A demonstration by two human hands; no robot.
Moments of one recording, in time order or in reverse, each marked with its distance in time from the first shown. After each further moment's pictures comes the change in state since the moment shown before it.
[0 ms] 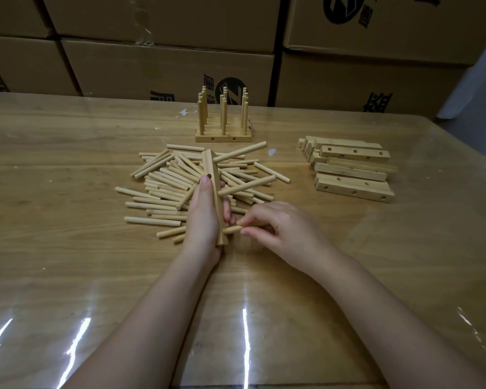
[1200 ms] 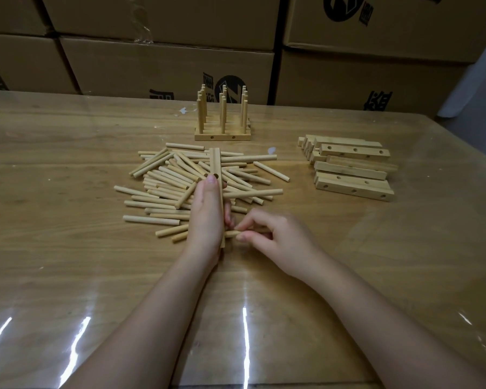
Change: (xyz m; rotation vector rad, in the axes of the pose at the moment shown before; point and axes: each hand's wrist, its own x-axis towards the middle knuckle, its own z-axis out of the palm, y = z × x) left_hand -0.005 -0.003 0.000 0.194 -0.030 0.114; right_hand -0.007 -0.002 0.010 0.187 -0.056 0.169
